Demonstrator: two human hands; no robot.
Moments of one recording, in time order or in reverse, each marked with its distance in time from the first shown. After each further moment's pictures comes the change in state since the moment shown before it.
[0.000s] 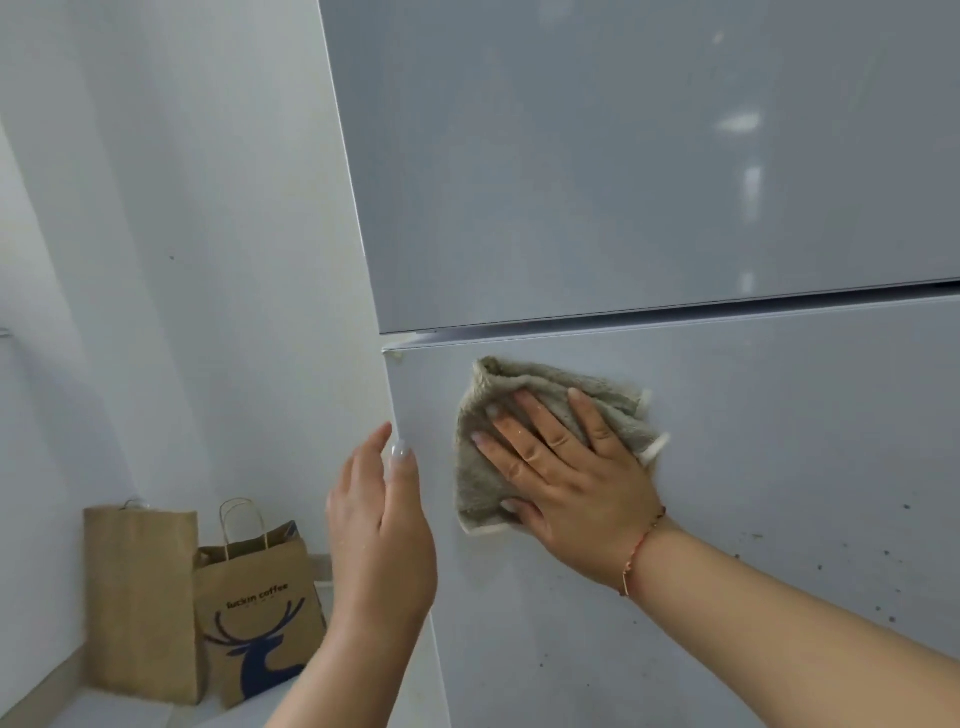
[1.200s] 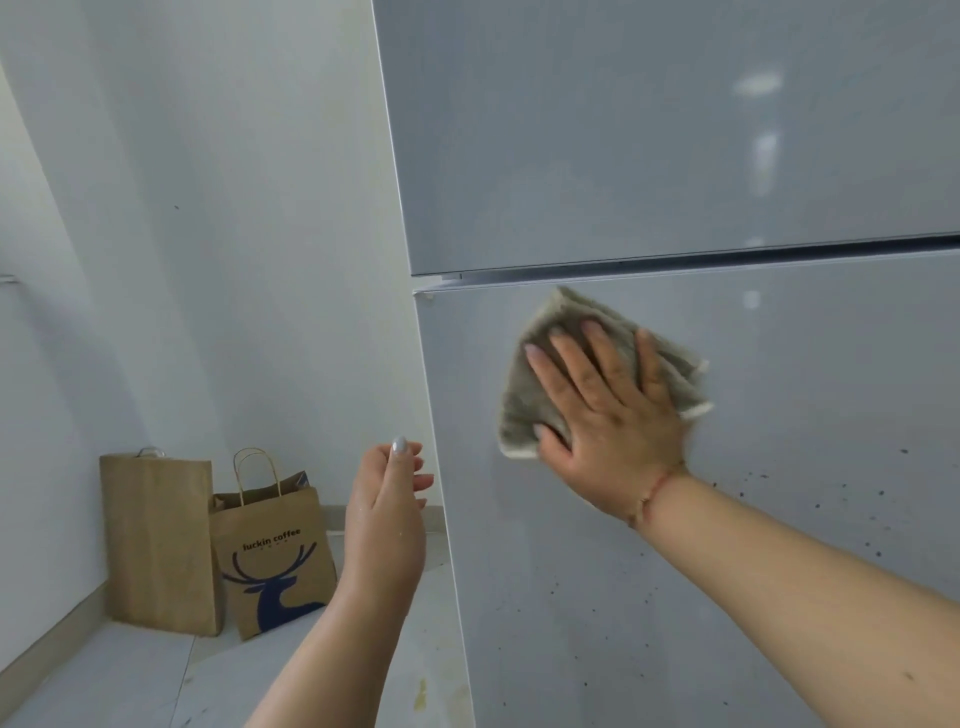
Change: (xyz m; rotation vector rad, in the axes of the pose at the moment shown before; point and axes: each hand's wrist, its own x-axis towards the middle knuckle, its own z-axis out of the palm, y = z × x) left_hand -0.010 -0.045 -0.021 -0.237 -0.056 -0.238; right_hand 0.002 -0.009 -0.010 0.089 0.014 0.274
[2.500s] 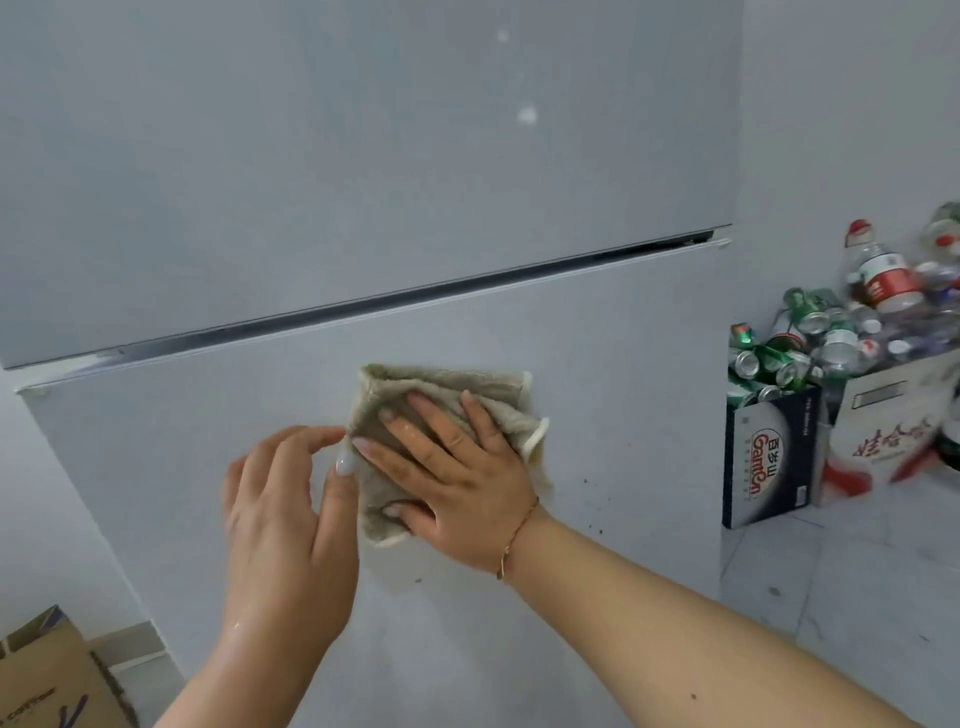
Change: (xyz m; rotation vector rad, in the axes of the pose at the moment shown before) left_hand -0.043 0.043 0.133 0.468 -0.128 0.654; right_hand -0.071 0.092 -0.011 -0.012 0.019 -0.054
